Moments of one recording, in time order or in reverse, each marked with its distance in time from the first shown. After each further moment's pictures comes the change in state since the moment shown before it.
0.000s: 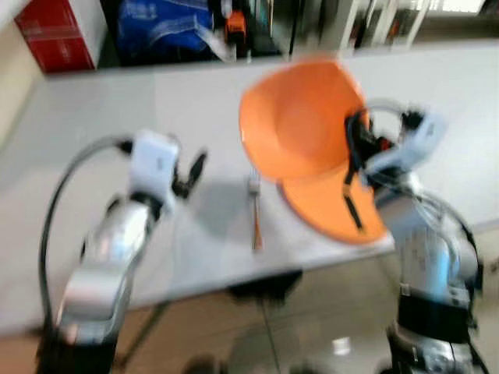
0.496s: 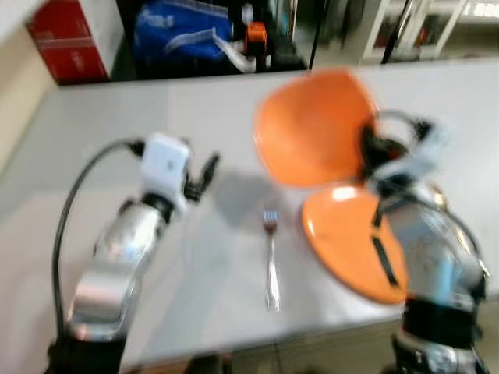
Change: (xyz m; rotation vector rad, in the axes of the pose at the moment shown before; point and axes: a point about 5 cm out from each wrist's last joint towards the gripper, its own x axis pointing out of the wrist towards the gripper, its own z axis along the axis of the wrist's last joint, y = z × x) left arm 0.007 -0.011 0.001 -0.041 -0.008 -0.047; right arm 0.000 -0.016 -0.008 0.004 0.028 -0.059
